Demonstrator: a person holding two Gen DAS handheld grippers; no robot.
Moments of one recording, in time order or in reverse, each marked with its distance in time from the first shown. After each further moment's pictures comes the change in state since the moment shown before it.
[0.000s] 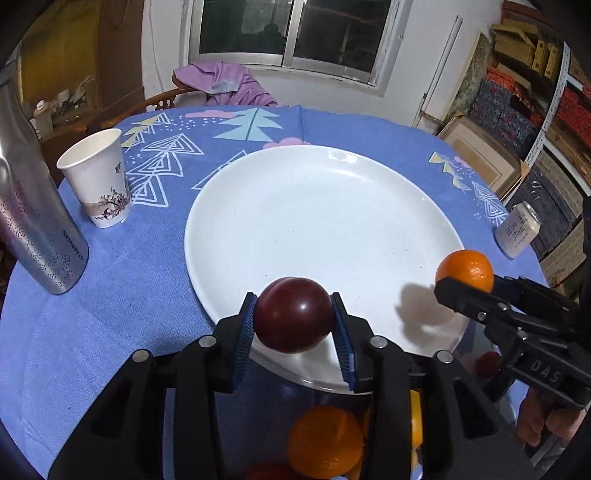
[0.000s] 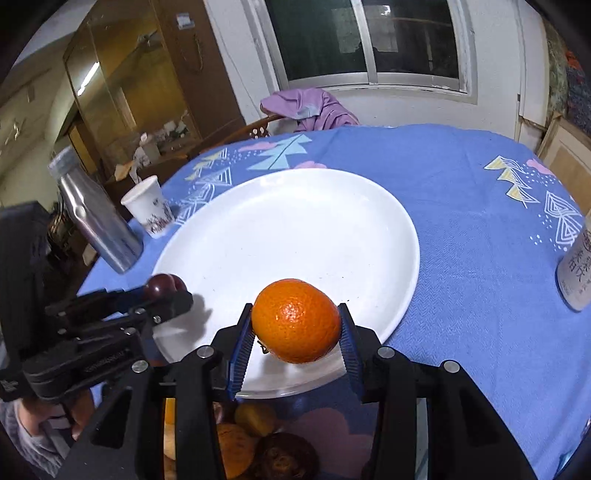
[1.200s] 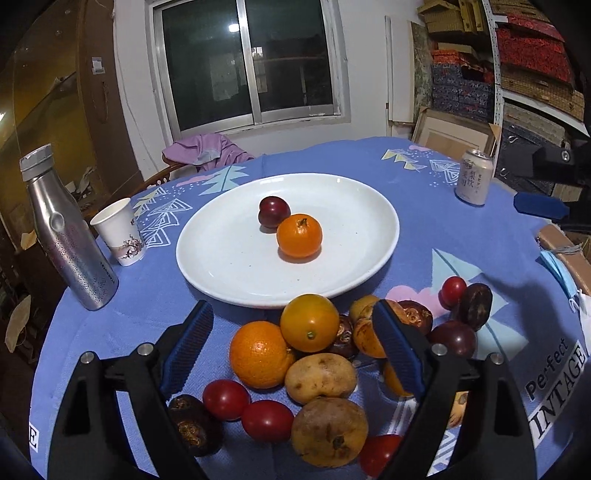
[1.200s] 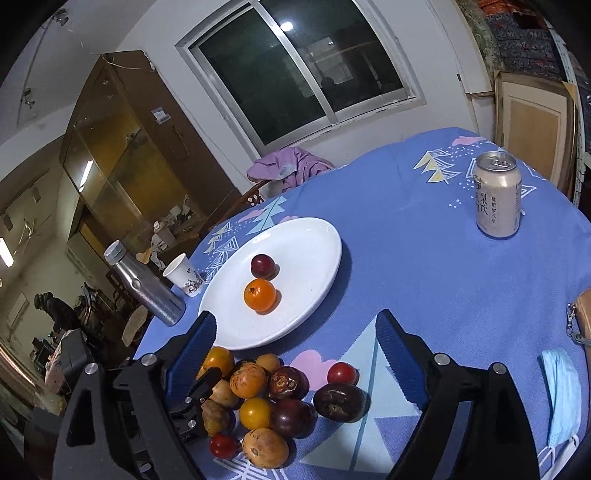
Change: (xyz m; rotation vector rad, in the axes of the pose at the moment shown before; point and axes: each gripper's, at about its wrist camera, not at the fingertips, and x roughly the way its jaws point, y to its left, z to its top) left arm -0.073 -0.080 -0.088 0.263 -0.228 0.113; right arm -0.129 -0.057 -0.059 0.286 -0.221 0.105
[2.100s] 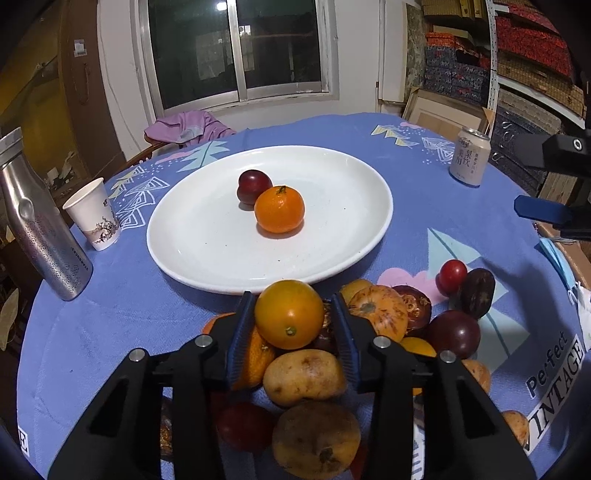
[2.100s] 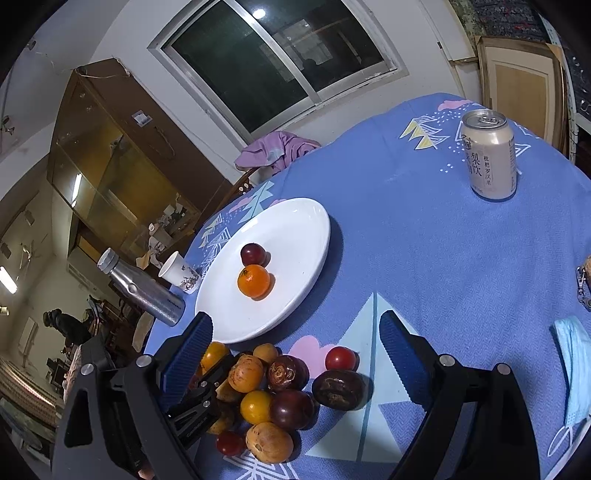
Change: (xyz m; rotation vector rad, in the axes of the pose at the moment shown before) left arm 0.027 -0.003 -0.001 0.008 0.093 -0.056; right arm 0.013 -0.017 -0.003 0.115 0.069 0.012
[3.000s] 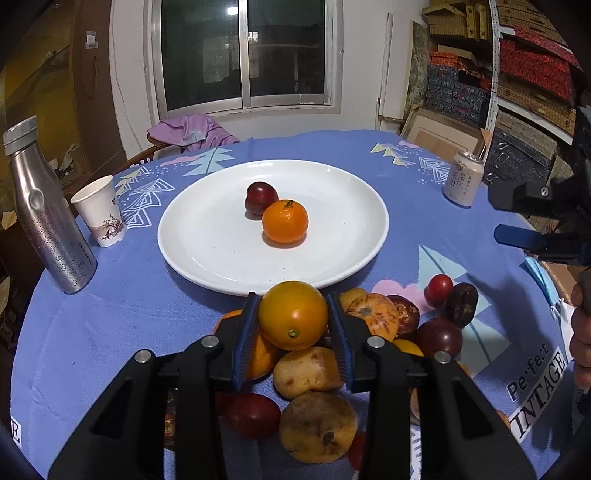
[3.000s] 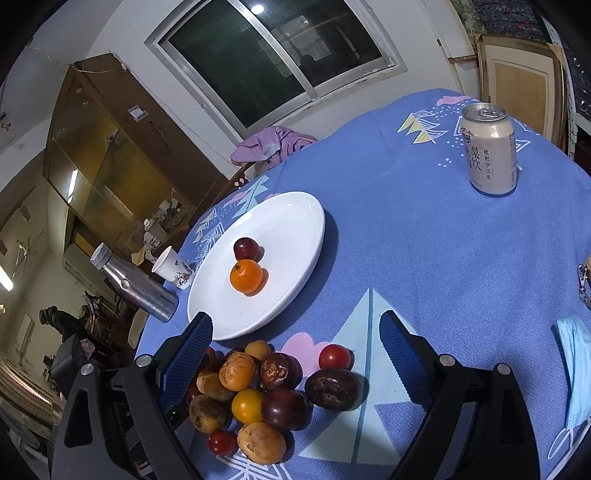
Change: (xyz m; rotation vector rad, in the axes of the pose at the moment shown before) left arm -0.023 0.016 0.001 -0.069 -0.049 -0.043; right arm 0.008 -0.002 -0.002 -0.008 0.018 -0.018
